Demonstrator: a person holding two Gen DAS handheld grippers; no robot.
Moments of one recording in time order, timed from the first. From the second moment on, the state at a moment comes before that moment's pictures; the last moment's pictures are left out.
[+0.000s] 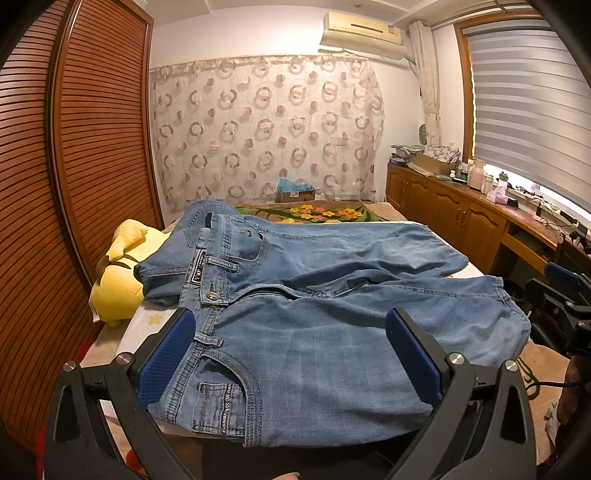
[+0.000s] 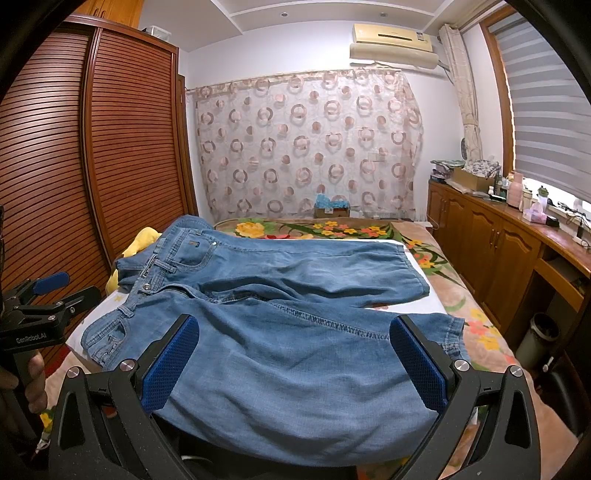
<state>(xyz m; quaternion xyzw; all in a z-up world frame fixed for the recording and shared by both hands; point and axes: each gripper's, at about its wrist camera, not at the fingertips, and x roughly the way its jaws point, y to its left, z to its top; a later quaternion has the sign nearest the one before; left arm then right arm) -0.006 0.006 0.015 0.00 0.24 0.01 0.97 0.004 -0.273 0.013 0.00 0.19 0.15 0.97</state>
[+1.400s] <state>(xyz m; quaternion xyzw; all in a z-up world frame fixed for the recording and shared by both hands) -0.010 0.000 0.020 0.00 0.23 0.00 0.97 0.001 -0.274 0.014 0.00 0.18 0.15 0.97</state>
